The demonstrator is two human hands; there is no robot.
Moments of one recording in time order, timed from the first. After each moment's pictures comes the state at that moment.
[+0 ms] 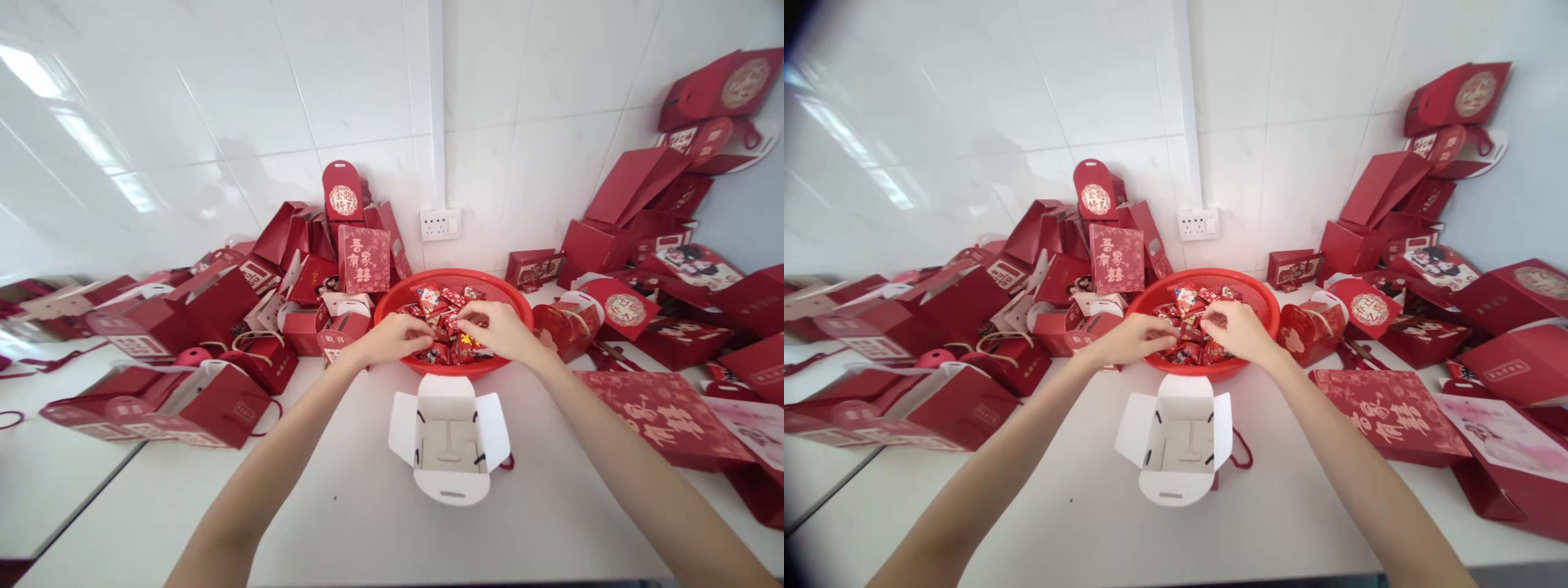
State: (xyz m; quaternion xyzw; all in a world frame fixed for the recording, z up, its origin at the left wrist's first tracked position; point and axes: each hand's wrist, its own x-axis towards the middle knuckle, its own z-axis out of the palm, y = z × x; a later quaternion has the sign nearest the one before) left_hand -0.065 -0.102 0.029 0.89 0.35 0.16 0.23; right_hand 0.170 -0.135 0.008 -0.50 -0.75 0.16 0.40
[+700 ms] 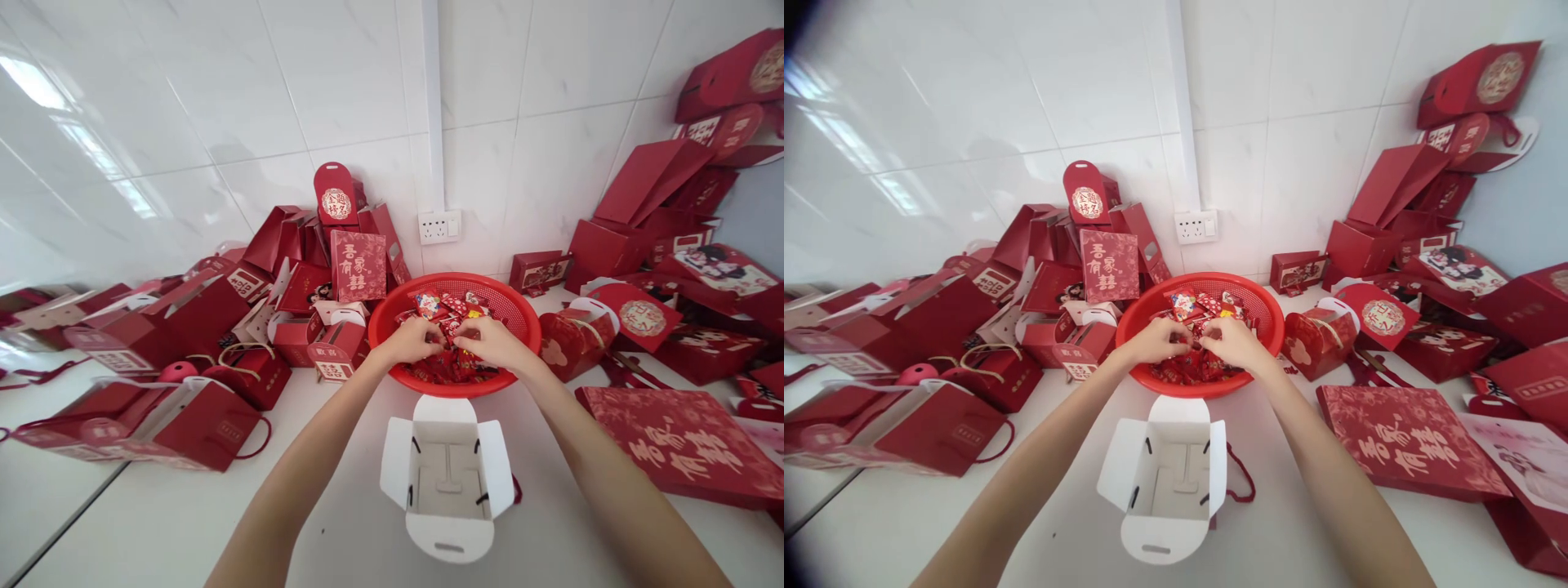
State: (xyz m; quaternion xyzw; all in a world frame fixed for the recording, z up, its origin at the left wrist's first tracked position) left_hand -0.027 -0.050 -0.005 0.89 0.38 0.14 0.23; right_hand 0.169 -0.106 -0.009 -0.56 -0.72 0.26 0.31
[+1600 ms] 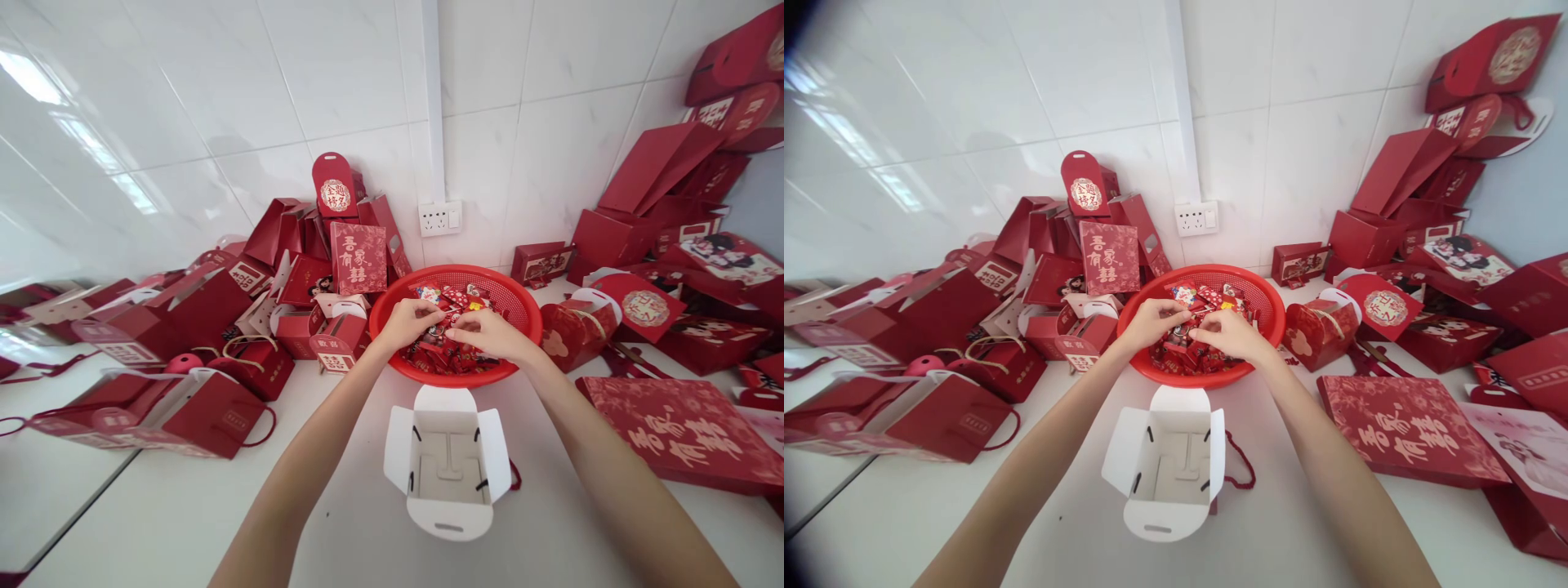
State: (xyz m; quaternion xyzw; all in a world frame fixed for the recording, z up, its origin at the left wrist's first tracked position) left_hand -0.028 -0.047 -0.009 0.80 0.38 0.34 0.31; right_hand 0.171 -0.108 -0.014 -0.50 -0.71 0.36 0.35
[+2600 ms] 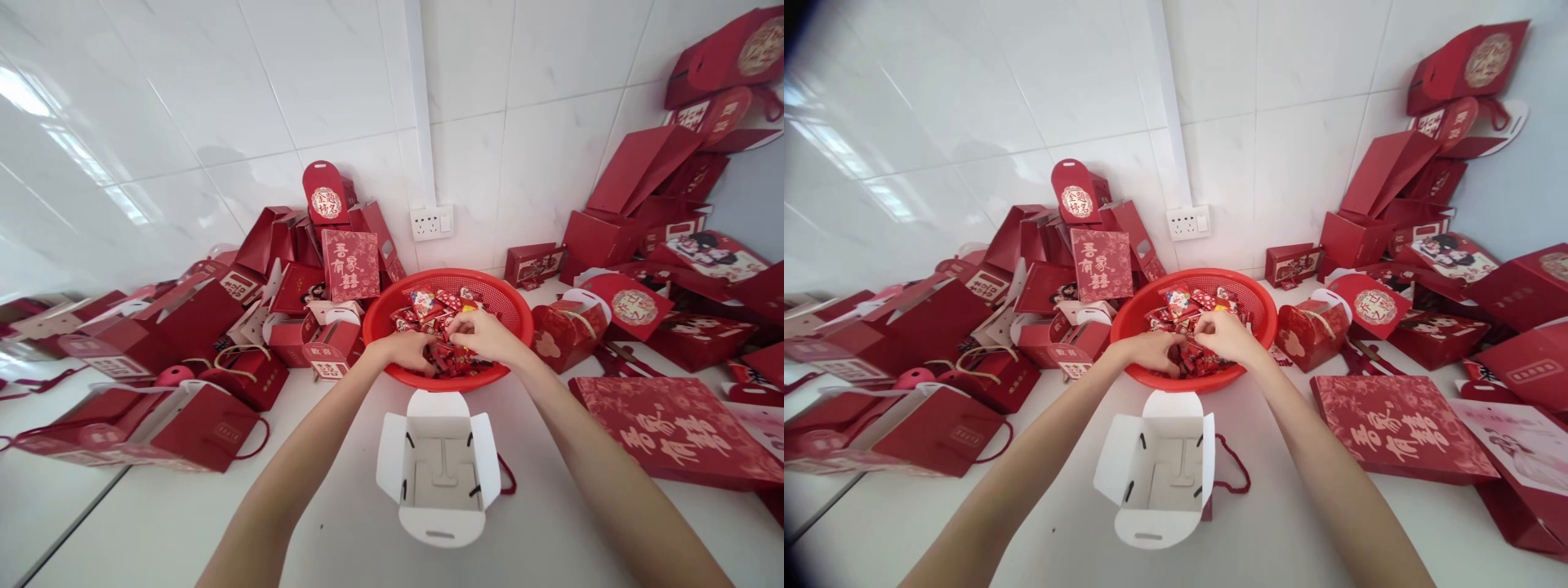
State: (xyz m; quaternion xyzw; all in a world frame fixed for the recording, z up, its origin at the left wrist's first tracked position) left_hand -0.022 -0.055 0.000 0.88 0.42 -0.08 0.20; right_hand 0.171 -0.100 -0.020 -0.52 -0.69 0.33 0.38
